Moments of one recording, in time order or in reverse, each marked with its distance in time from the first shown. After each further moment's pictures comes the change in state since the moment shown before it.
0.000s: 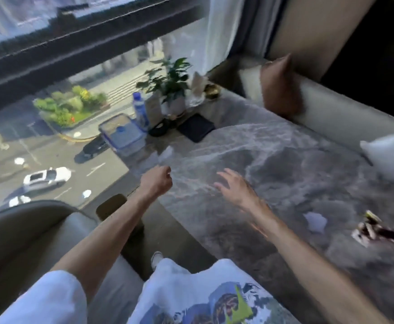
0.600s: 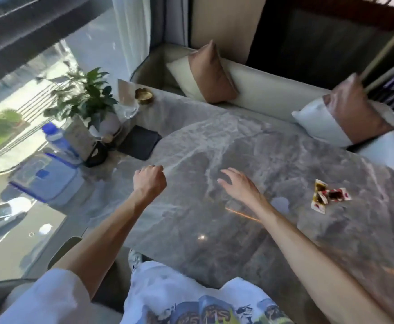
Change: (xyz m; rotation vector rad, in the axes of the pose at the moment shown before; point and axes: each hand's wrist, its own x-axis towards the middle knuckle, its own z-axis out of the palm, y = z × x) left_hand 0.129 0.101 0.032 0.199 0.049 0.371; right_hand 0.024 0.106 -0.044 0.072 0.124 0.413
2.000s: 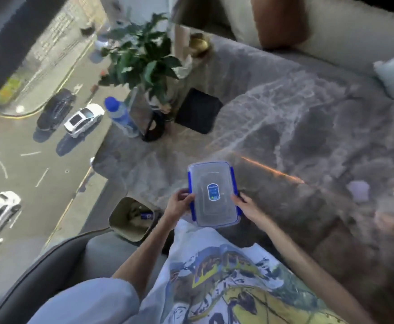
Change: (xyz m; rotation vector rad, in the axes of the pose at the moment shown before) left_hand -0.054 -0.174 0.062 -1.300 -0.472 -0.651; right_hand -0.002 -0.148 0.178 0.912 -0.385 0.483
